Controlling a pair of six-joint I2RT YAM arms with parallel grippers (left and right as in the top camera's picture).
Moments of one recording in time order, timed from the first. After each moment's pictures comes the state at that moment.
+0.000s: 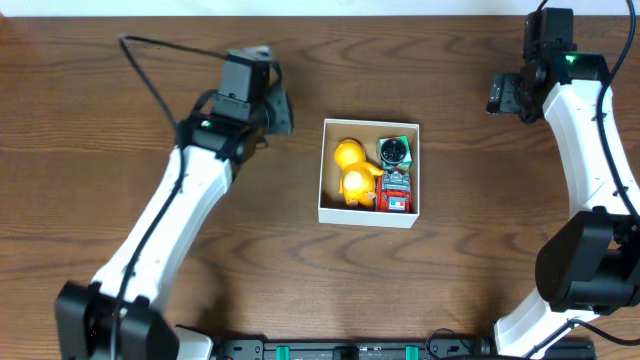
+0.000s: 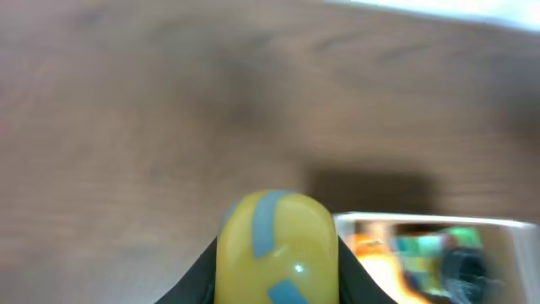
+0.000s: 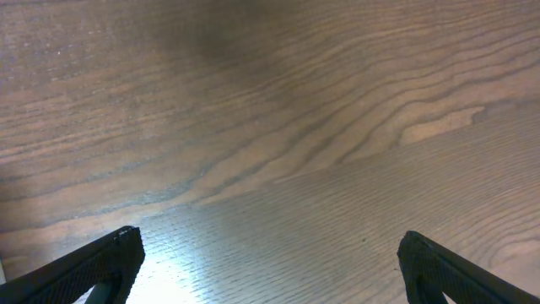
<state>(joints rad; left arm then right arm) -0.31 1.55 1.31 -0.51 0.05 -0.34 -0.06 1.86 1.67 -0.98 0.31 0.13</state>
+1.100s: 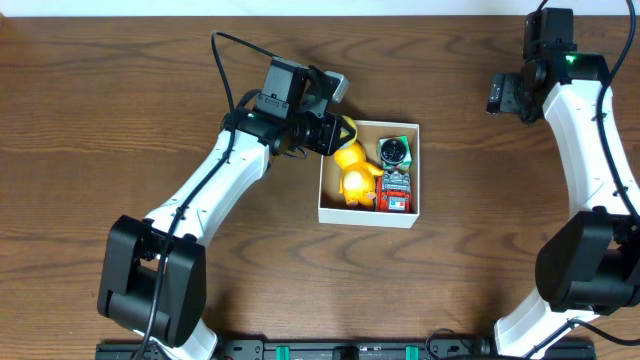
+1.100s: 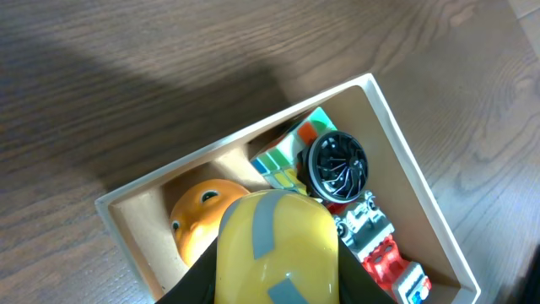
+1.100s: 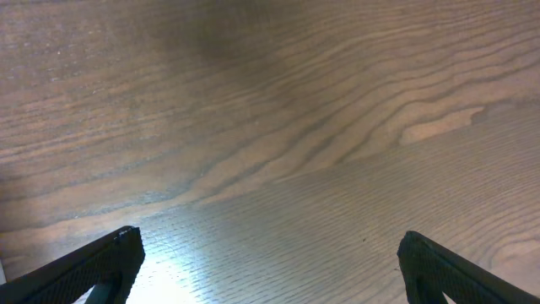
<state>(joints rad) -0.40 1.77 1.31 -0.44 0.52 -0.11 -0.06 1.86 1.67 -0.98 0.31 0.13</state>
